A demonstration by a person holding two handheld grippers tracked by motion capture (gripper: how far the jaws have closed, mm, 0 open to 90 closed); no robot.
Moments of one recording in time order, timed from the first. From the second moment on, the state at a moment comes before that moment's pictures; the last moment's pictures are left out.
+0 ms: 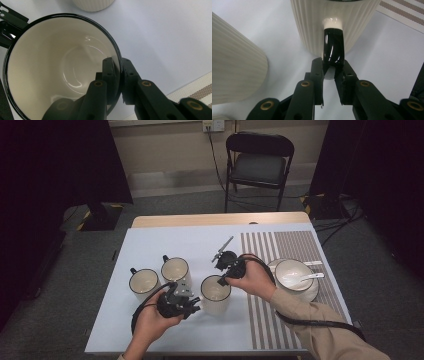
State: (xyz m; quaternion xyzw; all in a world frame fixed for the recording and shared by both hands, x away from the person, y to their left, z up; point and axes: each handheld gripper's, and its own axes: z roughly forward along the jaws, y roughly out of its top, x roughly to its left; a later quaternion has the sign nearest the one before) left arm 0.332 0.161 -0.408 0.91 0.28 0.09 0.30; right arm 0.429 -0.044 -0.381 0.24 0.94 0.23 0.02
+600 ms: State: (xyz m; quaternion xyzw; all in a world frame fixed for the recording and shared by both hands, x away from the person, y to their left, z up) left arm 0.350 0.152 -0.398 0.91 0.27 0.09 0.30; right arm 0.443 -0.049 -0.366 0.25 0.95 0.20 0.03
